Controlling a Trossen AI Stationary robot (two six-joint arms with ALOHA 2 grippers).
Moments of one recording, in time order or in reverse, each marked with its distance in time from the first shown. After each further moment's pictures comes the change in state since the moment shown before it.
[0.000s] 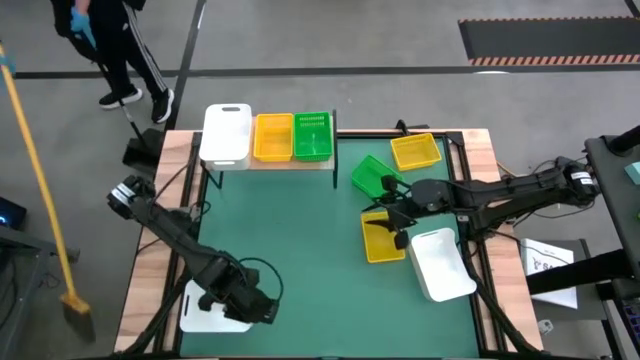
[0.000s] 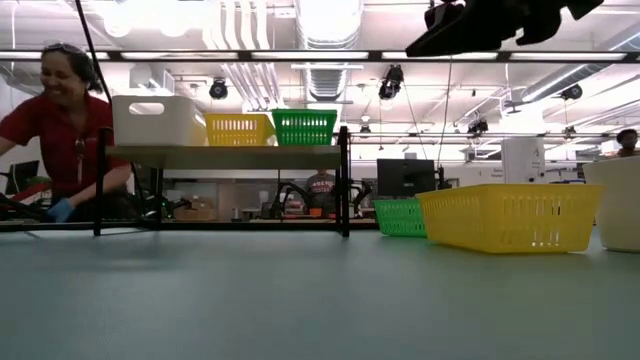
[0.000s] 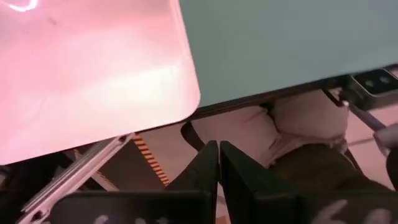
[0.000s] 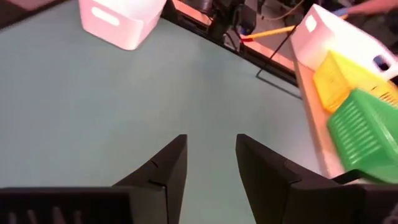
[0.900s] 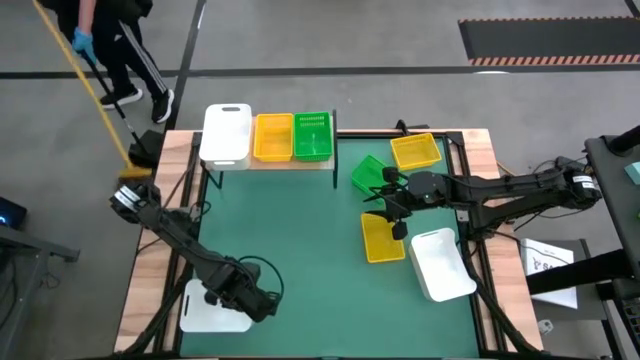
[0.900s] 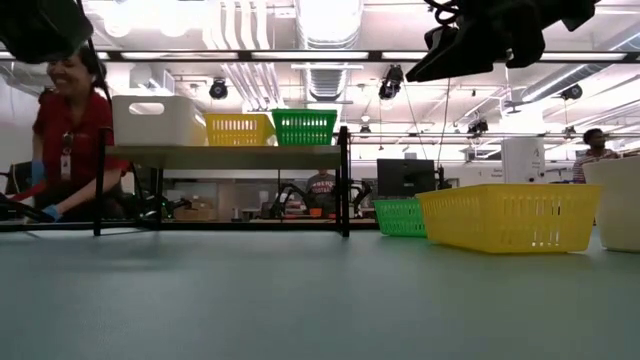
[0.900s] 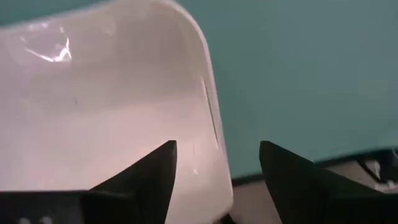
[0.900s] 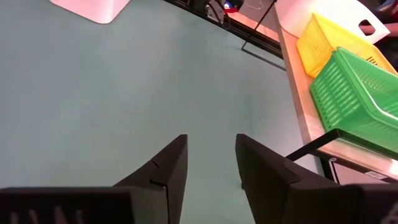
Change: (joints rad) left arm -0.006 0.036 -0.141 0.047 -0.140 0.016; right arm -0.089 -0.002 -0.017 -0.038 -0.002 -0.010
